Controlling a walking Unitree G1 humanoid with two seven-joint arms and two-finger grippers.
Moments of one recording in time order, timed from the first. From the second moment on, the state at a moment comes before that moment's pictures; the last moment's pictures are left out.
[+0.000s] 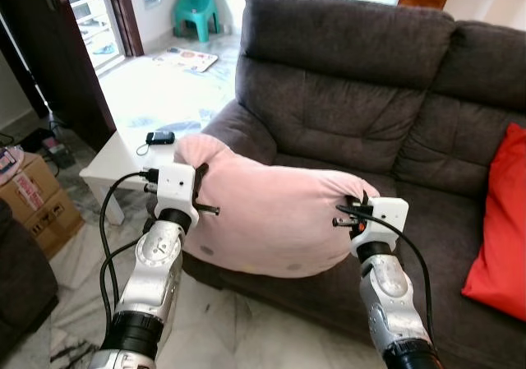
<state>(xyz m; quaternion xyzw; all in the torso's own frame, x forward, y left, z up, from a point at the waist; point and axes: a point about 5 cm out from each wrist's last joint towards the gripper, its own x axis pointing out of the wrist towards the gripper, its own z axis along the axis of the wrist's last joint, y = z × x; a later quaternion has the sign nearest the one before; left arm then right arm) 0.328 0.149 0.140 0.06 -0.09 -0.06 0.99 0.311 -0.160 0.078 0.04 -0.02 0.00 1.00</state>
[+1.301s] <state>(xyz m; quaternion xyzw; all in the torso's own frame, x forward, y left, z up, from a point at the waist) 0.332 0.159 0.151 0.06 -0.11 -0.05 0.99 0.319 -0.144 0.115 0.06 -0.11 0.04 0.99</state>
